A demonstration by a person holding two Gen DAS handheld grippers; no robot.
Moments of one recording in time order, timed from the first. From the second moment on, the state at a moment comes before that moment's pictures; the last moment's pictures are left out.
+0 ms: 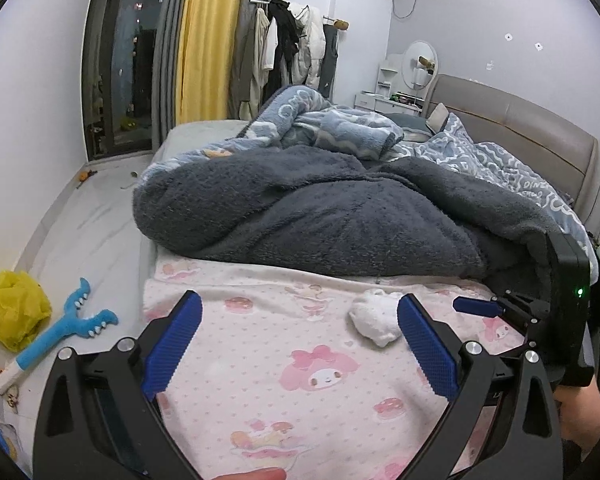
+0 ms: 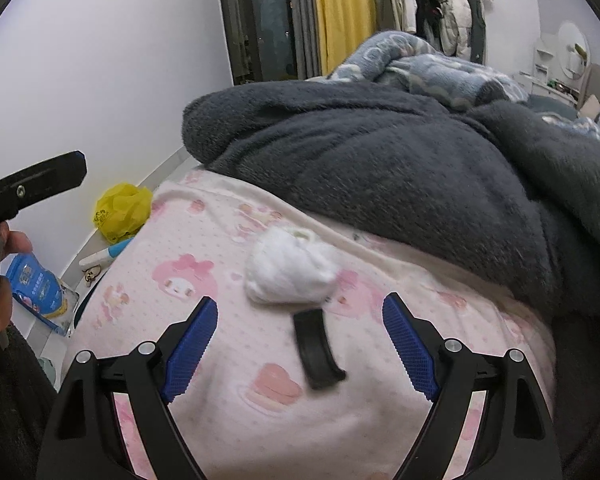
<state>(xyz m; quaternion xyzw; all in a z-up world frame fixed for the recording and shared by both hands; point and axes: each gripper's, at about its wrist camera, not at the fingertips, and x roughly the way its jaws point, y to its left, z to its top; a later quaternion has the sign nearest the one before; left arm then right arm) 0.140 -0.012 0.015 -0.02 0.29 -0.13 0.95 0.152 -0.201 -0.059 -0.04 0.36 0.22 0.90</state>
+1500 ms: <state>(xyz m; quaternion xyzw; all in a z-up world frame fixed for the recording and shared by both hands) 0.200 -0.106 -0.052 -0.04 0.39 -0.20 0.90 0.174 -0.251 -0.085 0.03 0.38 0.26 0.89</state>
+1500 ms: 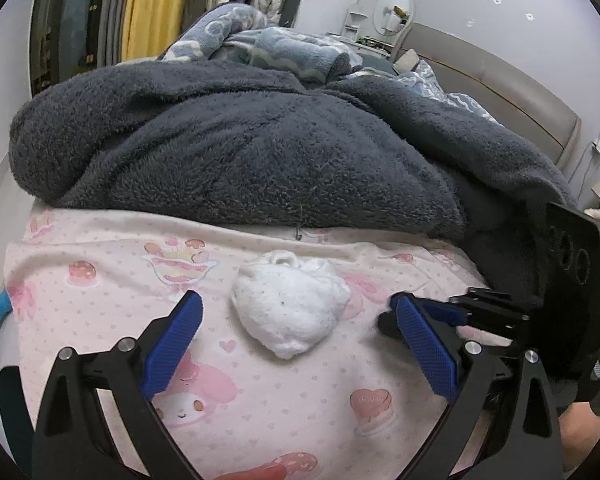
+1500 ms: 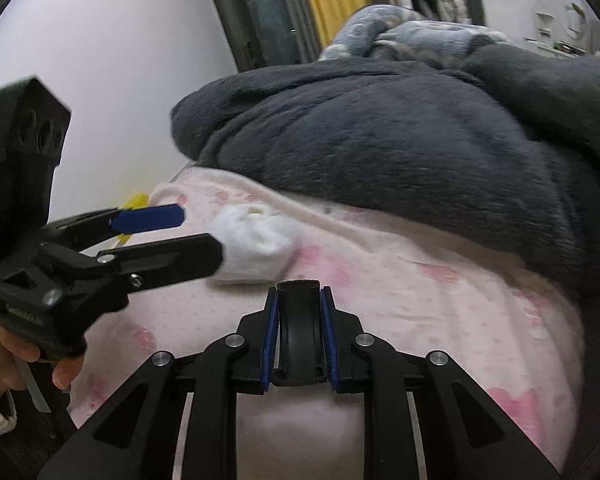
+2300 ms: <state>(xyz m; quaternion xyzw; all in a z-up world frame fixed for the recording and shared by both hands) 0.214 -0.124 -0.072 -0.02 0.41 -0.15 0.90 0.162 -0.294 -0.075 0.07 0.38 0.23 0.89</state>
